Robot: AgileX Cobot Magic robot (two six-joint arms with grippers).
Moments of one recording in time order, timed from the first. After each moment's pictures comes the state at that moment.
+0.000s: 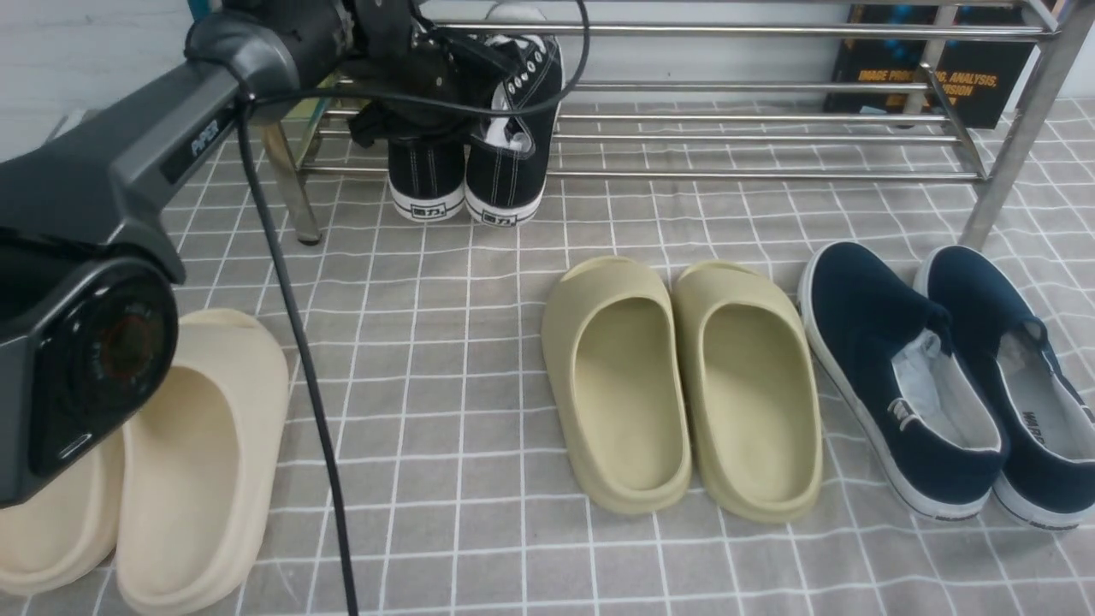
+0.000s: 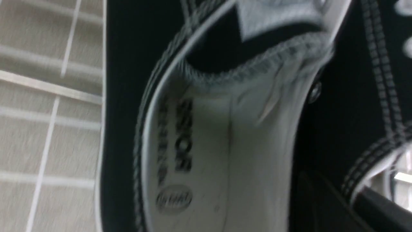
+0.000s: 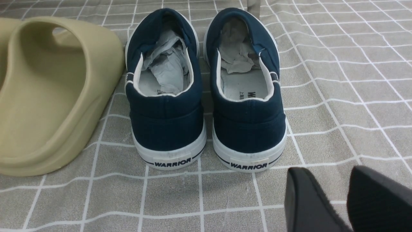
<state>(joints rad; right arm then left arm) -0.01 -0.01 0.02 -0.10 0.38 0.17 -0.27 2.24 -2.13 -0.16 0.70 -0.47</state>
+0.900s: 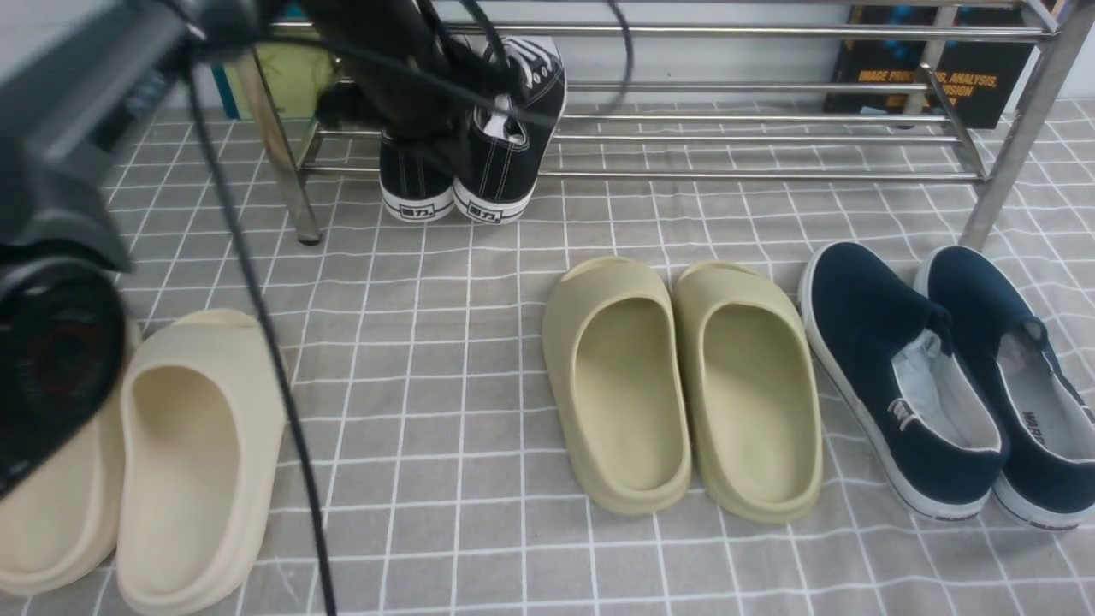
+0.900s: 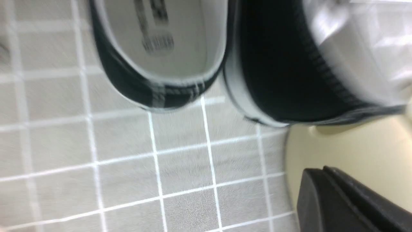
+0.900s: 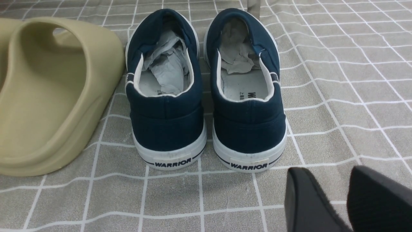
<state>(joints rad) -0.01 -0.01 0.02 -0.10 0.38 0.17 -0.31 2.18 -2.14 -0.17 1.16 -0.22</state>
